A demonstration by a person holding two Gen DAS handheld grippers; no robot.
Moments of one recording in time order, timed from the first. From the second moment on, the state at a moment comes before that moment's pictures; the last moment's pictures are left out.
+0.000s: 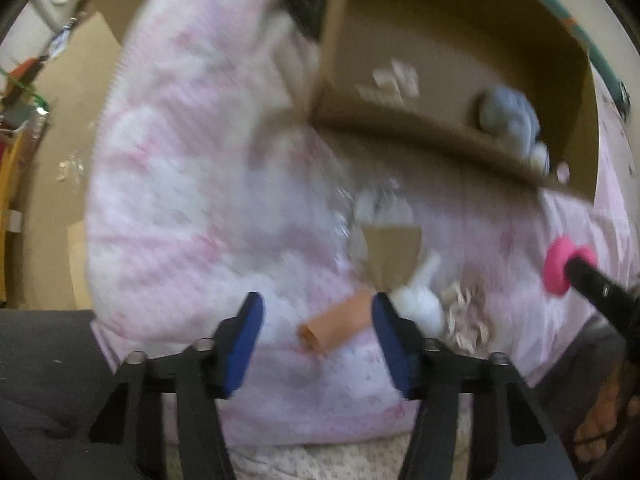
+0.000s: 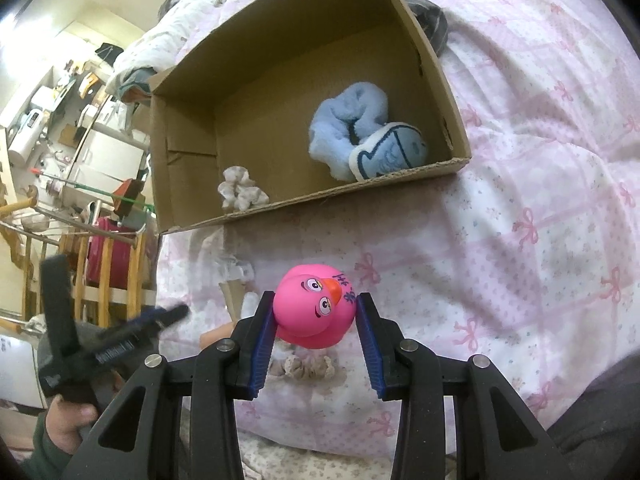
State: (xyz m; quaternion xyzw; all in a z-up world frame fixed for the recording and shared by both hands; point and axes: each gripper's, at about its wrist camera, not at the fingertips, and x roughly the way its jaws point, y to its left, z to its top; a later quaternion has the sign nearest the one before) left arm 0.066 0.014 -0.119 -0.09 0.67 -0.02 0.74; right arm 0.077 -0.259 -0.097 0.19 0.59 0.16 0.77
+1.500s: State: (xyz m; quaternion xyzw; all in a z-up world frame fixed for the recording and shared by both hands) left arm 0.066 0.041 -0.064 -0.12 0.57 0.01 0.81; right arm 0.077 -0.257 -0.095 0.19 0.59 0.16 0.77
